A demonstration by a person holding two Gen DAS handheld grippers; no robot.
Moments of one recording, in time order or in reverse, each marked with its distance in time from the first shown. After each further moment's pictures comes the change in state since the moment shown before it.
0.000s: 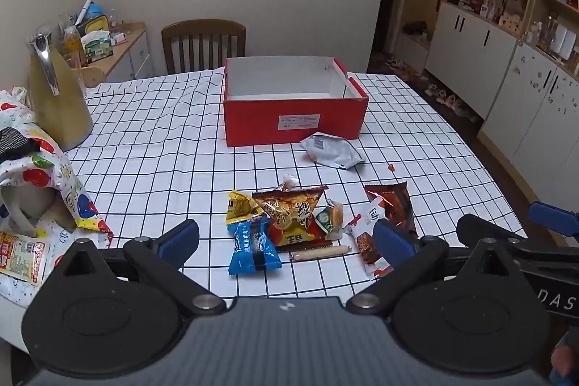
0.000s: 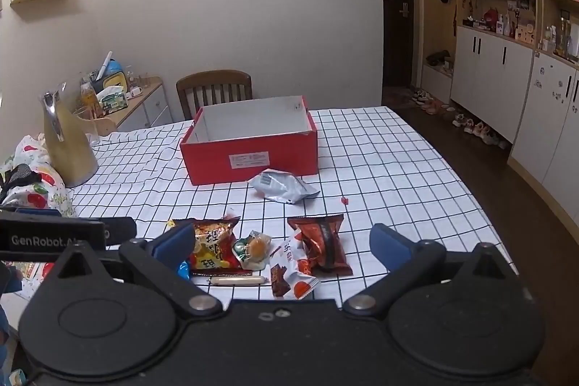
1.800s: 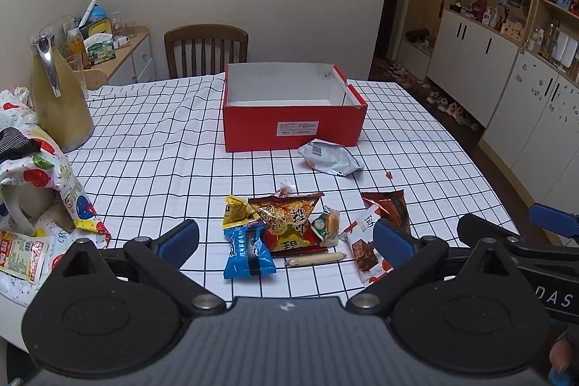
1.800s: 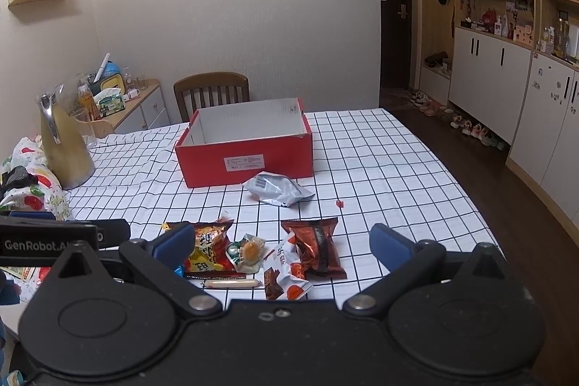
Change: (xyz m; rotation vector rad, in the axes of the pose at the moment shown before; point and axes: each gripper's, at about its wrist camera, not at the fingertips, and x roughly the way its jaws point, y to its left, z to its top) left arm -0.003 -0.010 0.001 -0.013 -0.024 0.010; right arm -0.003 -0.005 0.004 -0.011 -0.016 -0.006
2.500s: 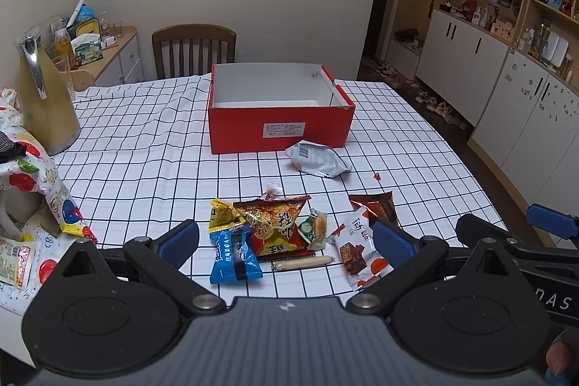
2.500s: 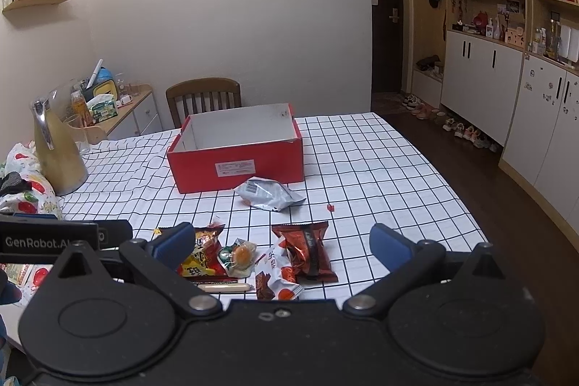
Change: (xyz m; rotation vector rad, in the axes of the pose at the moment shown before) left arm 0.008 -0.005 0.004 0.006 -0.004 -0.040; right arm -0.002 -0.006 0.000 0.009 -0.019 -0.026
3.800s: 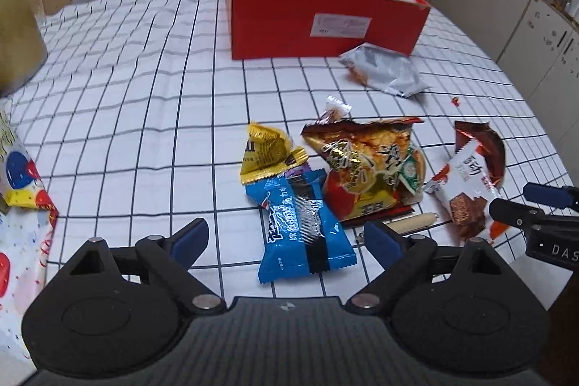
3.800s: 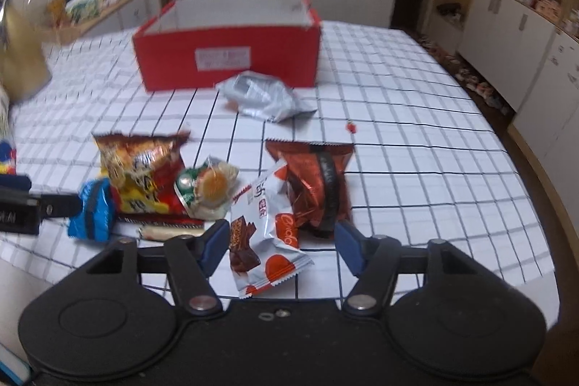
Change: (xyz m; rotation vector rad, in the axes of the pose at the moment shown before) left arm 0.165 0.086 -0.036 -0.013 0.271 -0.013; right arm 0.157 0.009 -0.047 -0.133 0.314 -0.008
